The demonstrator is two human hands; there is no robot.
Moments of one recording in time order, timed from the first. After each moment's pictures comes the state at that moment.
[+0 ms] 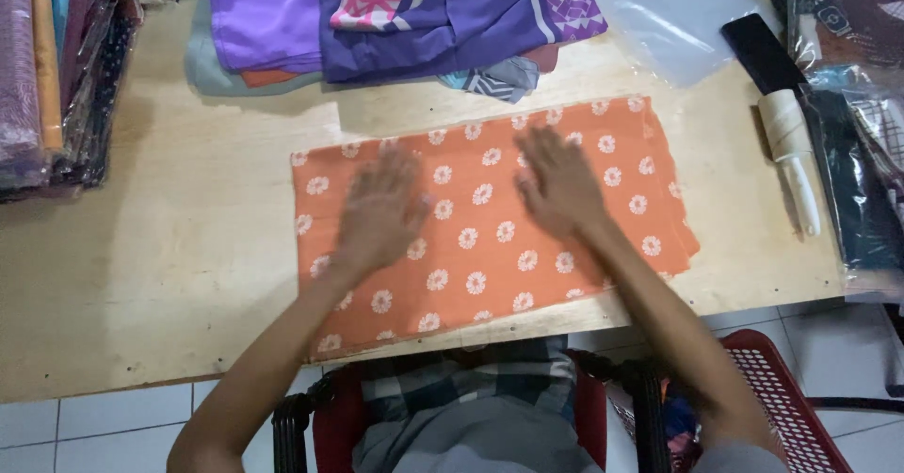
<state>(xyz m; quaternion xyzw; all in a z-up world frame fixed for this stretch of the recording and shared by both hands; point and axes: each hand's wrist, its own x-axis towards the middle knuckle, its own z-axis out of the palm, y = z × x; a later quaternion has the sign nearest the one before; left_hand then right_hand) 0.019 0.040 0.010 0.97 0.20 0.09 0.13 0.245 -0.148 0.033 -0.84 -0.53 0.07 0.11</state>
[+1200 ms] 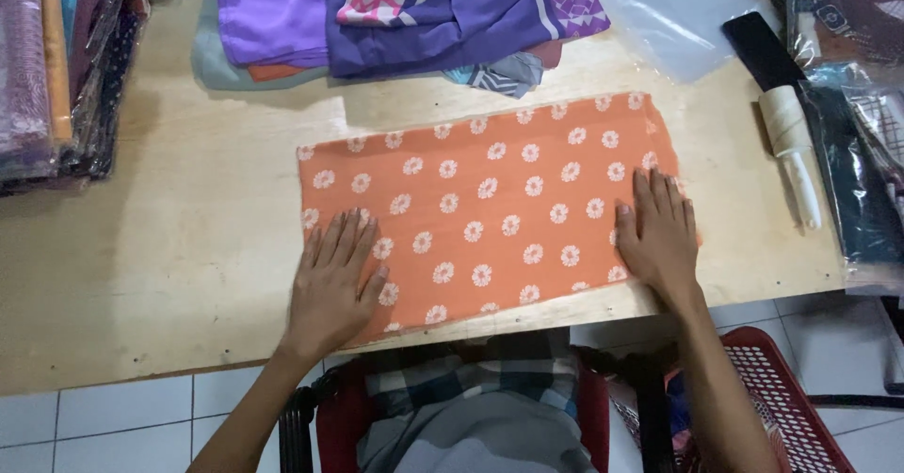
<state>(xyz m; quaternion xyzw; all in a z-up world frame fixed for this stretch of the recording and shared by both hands) -0.098 0.008 0.025 0.96 0.24 0.05 0.13 0.252 -0.275 0.028 -0.93 -0.34 0.05 0.12</state>
